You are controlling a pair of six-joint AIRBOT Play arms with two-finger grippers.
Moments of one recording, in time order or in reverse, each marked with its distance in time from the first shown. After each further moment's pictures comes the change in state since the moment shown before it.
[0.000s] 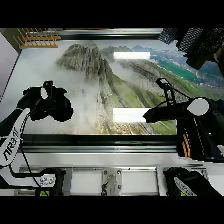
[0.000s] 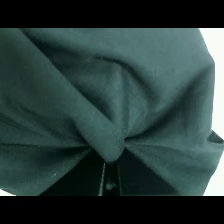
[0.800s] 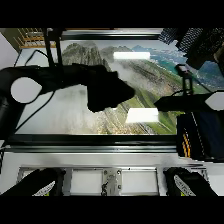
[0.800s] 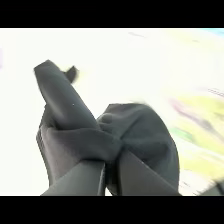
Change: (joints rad) left arm -0.568 0.457 0.302 -0.190 0.037 -0.016; right arm -0.169 0.037 0.113 -0.044 -0.011 0.015
